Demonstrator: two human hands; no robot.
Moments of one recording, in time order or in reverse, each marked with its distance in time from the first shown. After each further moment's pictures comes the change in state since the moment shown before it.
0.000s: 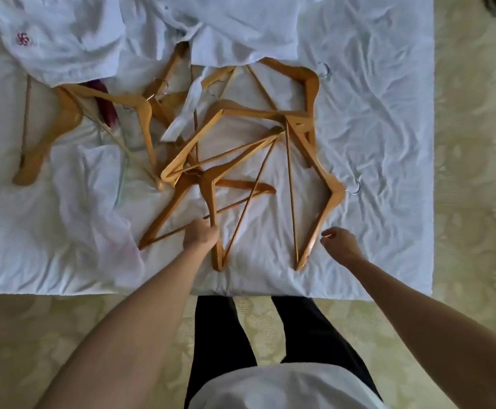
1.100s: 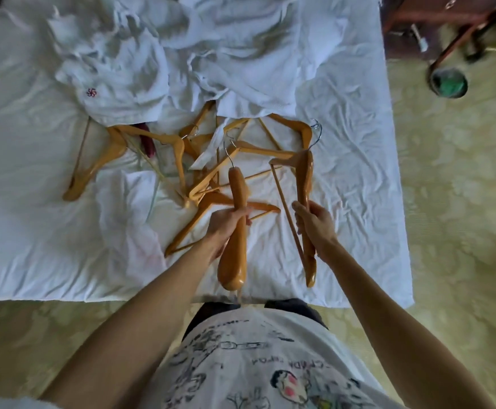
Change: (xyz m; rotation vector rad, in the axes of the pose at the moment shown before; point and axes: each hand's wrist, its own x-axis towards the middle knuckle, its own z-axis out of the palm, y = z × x) left_hand -0.113 0.009 -0.087 -0.687 -0.194 0.241; right_hand -0.174 -0.135 -0.025 0.703 0.041 -0.413
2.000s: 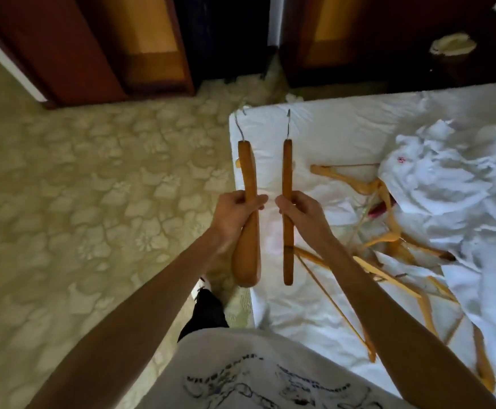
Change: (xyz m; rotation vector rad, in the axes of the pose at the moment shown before) left_hand -0.259 -0.146 -0.132 -0.766 1.148 0.256; right_hand -0.186 -0.073 0.256 -0.670 -1.346 -0.709
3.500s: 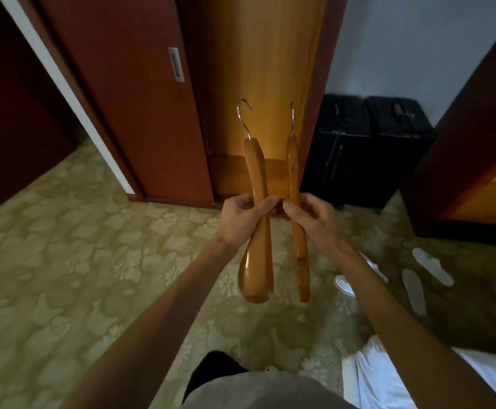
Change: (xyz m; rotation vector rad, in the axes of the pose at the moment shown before) left_hand 0.793 0.269 -0.585 -0.245 0.259 0.180; right_hand 0.882 -0.406 0.464 0.087 -0.331 -0.301
